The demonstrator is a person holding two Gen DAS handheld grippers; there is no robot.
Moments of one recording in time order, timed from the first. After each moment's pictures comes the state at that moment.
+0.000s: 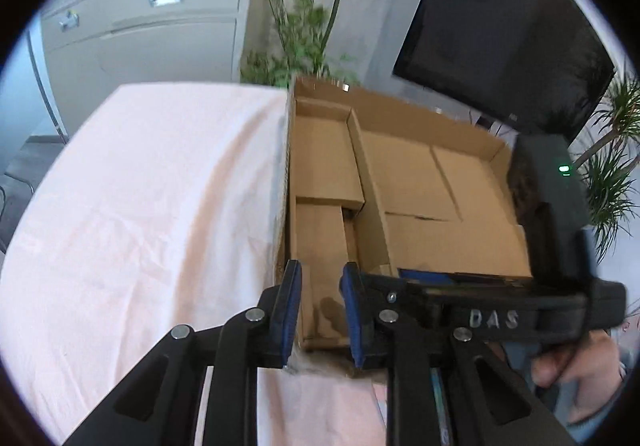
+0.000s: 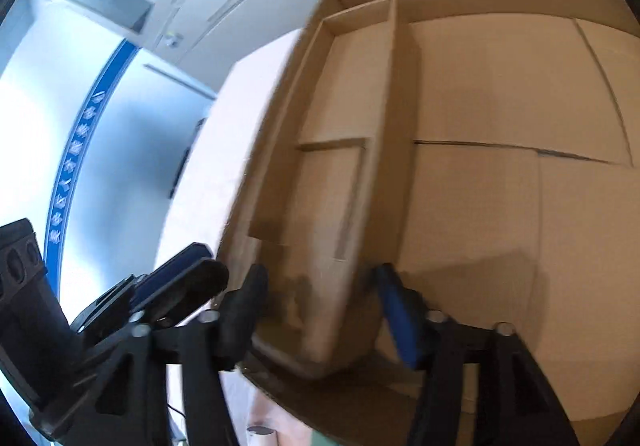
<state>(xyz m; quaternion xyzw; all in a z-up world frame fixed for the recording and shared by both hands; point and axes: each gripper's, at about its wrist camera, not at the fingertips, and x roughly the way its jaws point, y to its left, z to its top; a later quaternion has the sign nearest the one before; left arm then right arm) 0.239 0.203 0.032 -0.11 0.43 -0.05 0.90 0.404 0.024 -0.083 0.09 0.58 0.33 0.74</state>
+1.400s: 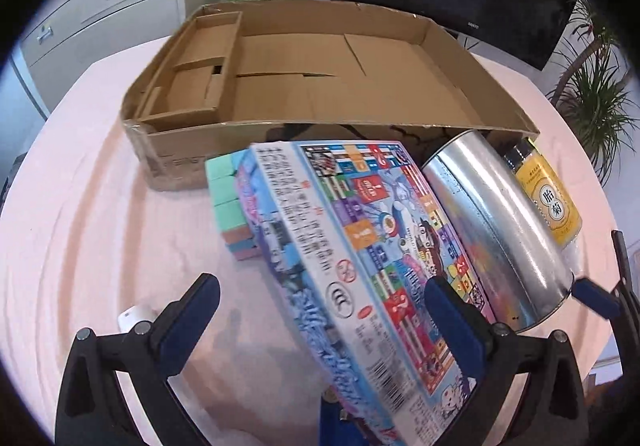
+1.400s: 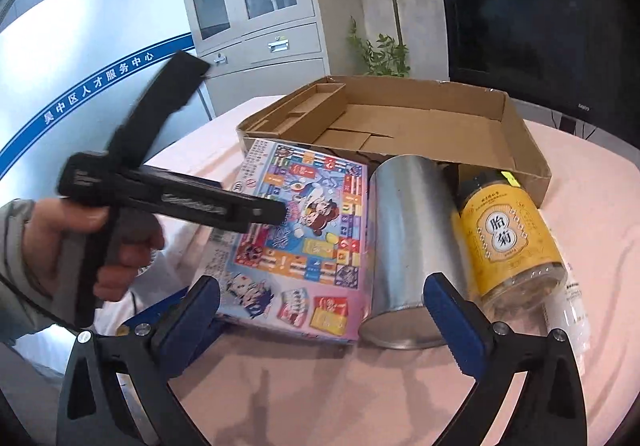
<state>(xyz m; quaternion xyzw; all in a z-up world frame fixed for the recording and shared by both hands) 0.130 0.047 -0.012 -0.03 0.50 -0.06 0.86 0.070 -0.192 -0.036 -0.07 0.36 0.30 0.88</state>
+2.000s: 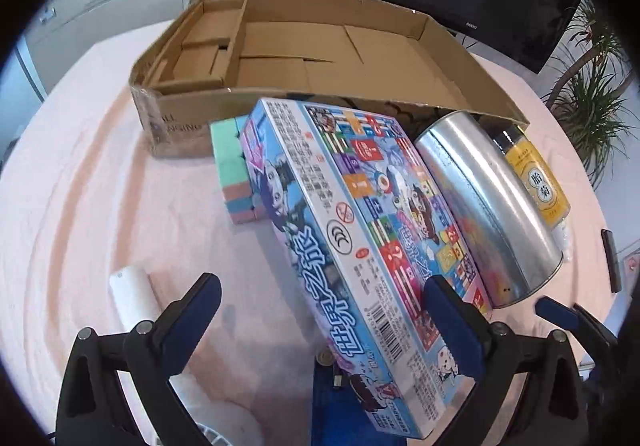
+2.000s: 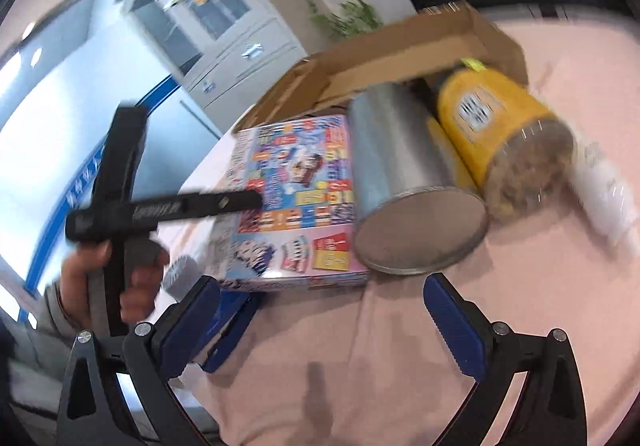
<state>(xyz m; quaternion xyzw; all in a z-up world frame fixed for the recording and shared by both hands) 0.108 0.057 -0.017 -0.06 0.51 -0.08 0.86 0.075 -0.245 -0.069 0.12 0.44 0.30 0.84</state>
